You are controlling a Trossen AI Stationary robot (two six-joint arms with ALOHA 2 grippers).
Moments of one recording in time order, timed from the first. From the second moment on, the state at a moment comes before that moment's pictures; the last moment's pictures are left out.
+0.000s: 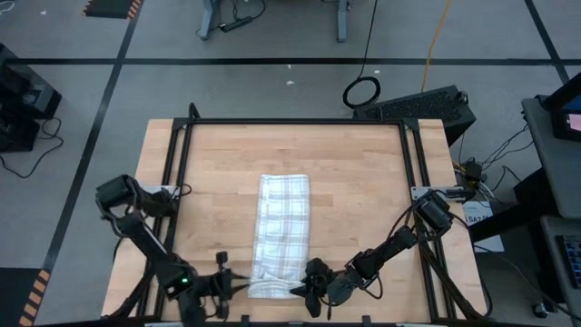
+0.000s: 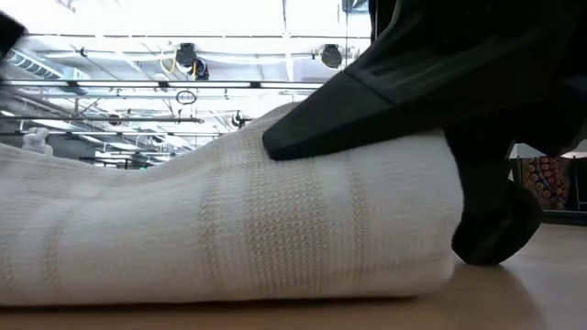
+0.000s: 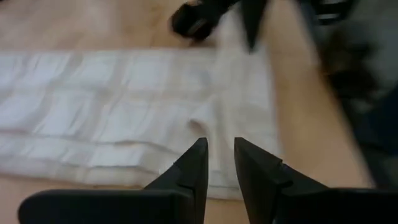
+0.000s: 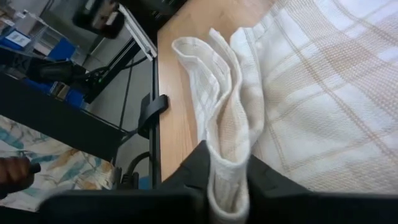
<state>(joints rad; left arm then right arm) -1.02 1.76 0.89 -0.06 -0.87 -0.73 0.67 2.18 1.04 0.64 0.43 1.06</state>
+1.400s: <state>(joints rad) -0.90 1.94 0.89 0.11 -0.81 -0.83 0.70 2.15 1.04 0.56 0.44 0.85</state>
